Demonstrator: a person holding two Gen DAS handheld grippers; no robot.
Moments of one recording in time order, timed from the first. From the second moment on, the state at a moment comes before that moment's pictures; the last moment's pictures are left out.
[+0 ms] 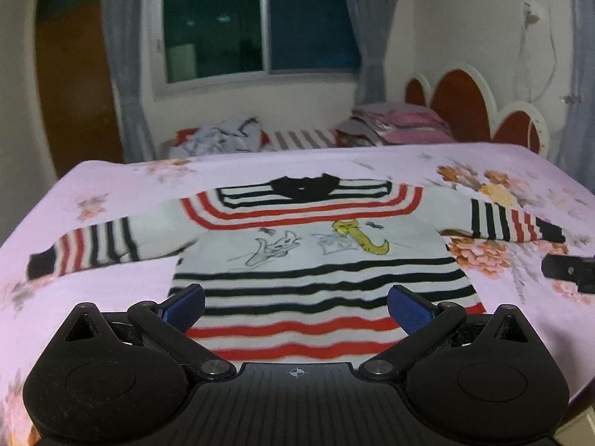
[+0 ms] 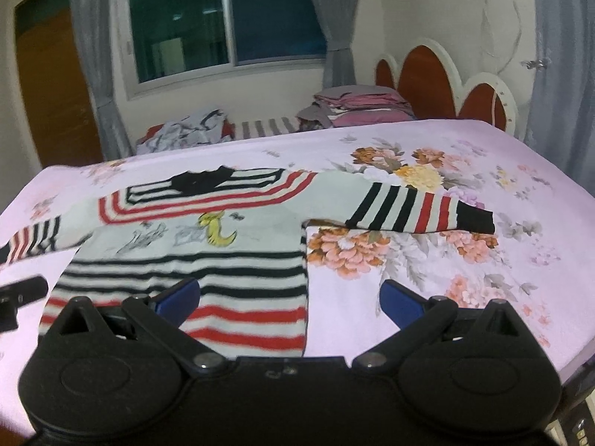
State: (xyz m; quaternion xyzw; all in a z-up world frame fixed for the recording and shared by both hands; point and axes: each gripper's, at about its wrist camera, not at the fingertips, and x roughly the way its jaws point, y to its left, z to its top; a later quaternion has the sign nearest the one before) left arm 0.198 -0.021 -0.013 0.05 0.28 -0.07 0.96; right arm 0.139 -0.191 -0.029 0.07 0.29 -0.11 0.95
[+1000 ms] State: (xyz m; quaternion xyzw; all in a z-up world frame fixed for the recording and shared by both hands) left arm 0.406 -0.112 -0.055 0.05 0.33 -0.07 0.94; right arm 0.264 -0.406 -0.085 0.23 0.26 -0.25 0.90
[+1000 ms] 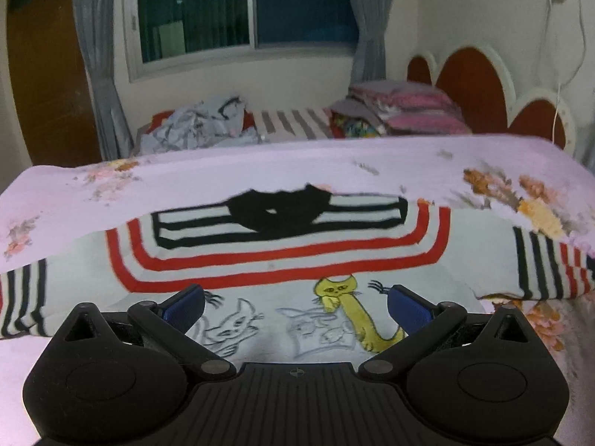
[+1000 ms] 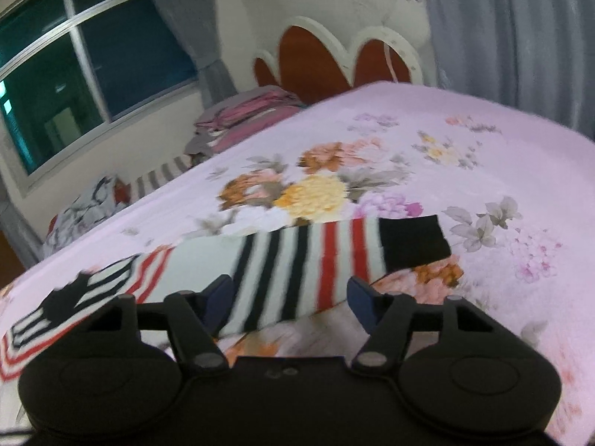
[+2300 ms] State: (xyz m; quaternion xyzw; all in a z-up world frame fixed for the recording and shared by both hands) left arm 0.481 -0.006 -0.092 0.03 0.40 -0.01 0.92; right arm 0.371 -0.352 -0.083 0.14 0.26 -0.10 0.95
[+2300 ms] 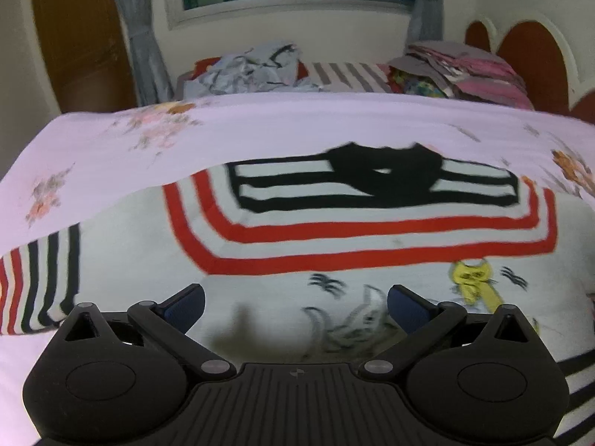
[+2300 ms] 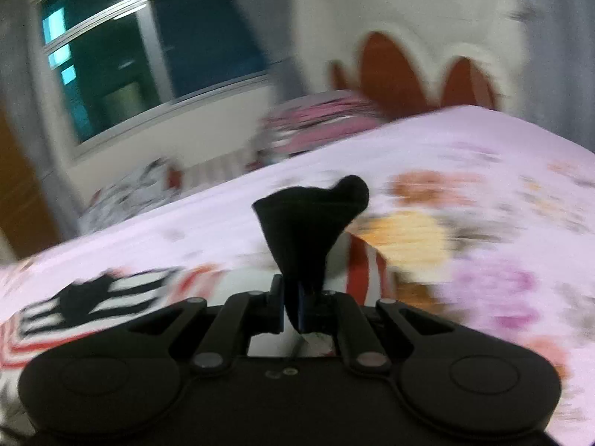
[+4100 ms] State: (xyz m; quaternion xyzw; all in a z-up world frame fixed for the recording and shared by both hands) left arm 0.519 -0.002 -0.122 -0.09 0.40 -0.08 0.91; right arm 0.378 -0.310 -0.113 0.19 0.32 -0.11 0.92
